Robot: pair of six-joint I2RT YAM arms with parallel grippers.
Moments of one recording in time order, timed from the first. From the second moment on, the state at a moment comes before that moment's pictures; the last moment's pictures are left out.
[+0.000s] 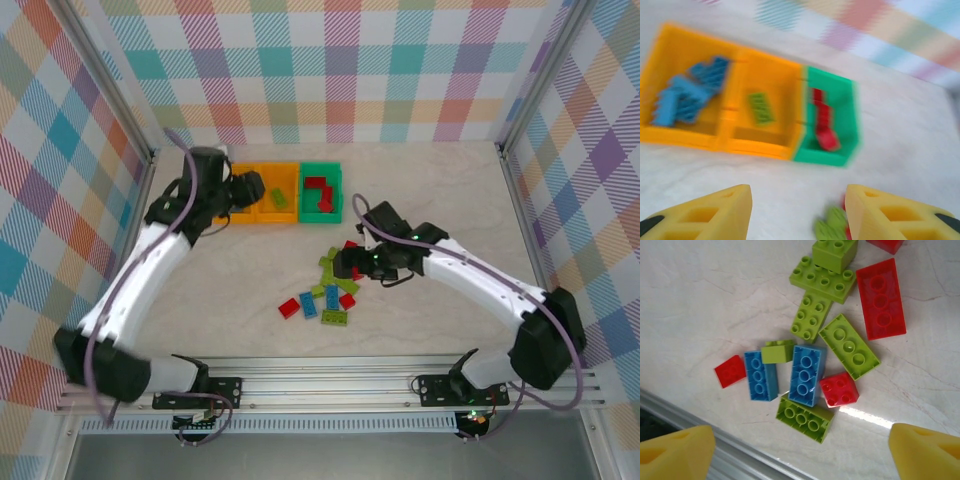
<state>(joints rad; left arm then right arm) -0.34 1.26 1.34 -0.65 0.03 -0.48 0.71 1.43 1.13 -0.80 -0.20 0.61</state>
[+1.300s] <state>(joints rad) -0.42 0.78 0.69 -0.67 0.55 0.53 0.68 1.80 1.39 -0.72 0.06 0.45</state>
